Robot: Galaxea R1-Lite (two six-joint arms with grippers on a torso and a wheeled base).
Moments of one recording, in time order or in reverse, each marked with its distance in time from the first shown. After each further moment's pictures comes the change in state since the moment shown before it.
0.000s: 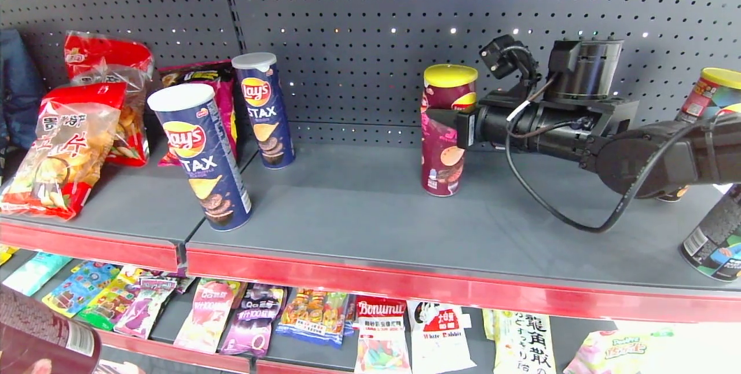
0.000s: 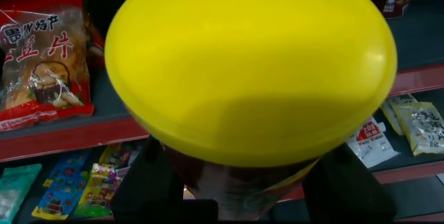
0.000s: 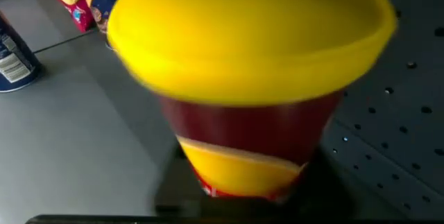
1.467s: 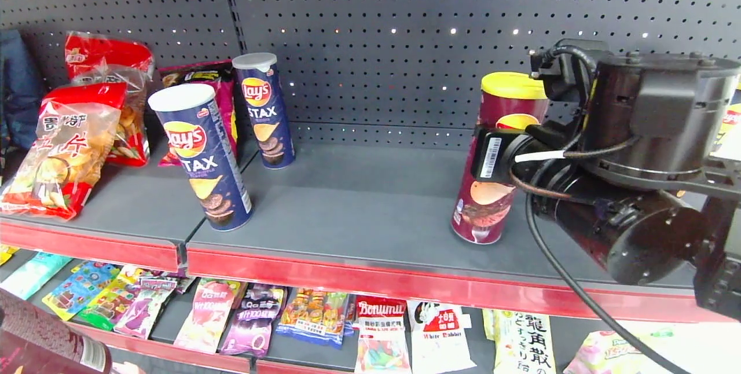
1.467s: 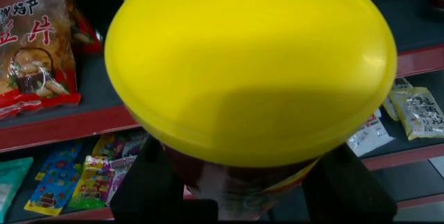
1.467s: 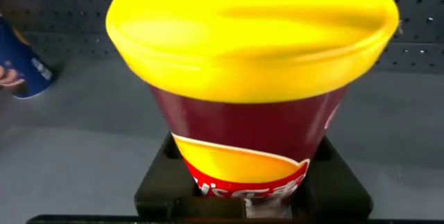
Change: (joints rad) left arm 0.000 -0.003 0.050 0.000 -0.022 0.000; right arm 0.431 -0.276 0.306 -0.008 -1.120 0.276
